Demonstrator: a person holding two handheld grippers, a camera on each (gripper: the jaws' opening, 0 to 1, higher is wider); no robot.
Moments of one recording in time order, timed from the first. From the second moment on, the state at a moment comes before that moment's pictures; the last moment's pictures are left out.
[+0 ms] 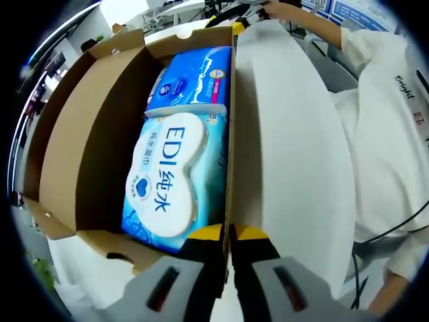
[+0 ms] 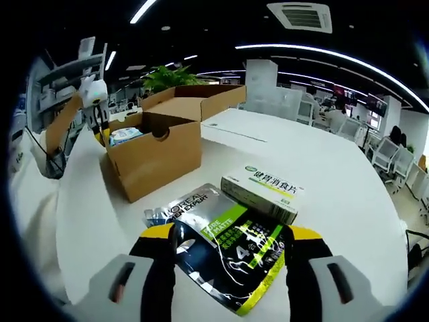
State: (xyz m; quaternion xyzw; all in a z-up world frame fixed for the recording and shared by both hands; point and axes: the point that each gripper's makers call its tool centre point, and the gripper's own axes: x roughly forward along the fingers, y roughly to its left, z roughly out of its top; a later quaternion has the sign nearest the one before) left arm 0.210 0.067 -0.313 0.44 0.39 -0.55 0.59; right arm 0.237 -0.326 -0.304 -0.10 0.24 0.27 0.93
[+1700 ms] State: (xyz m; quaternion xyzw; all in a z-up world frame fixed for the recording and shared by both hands) left arm 0.210 0.067 -0.313 0.44 0.39 -0.56 0.59; right arm 0.253 -0.149 -0.214 -0.29 0.23 0.49 0.79
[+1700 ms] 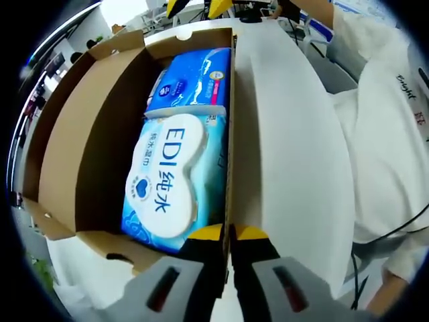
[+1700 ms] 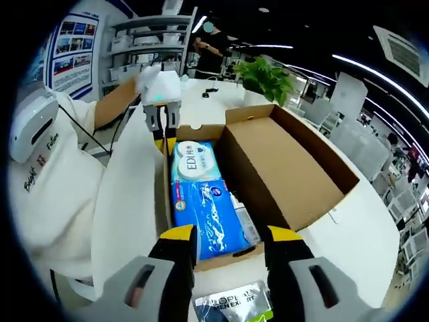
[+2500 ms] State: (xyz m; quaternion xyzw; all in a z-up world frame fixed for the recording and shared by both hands) left arm 0.210 0.067 -0.314 0.44 0.39 -0.56 0.59; right arm 0.247 -0.094 -0.248 -0.38 0.31 0.58 0.65
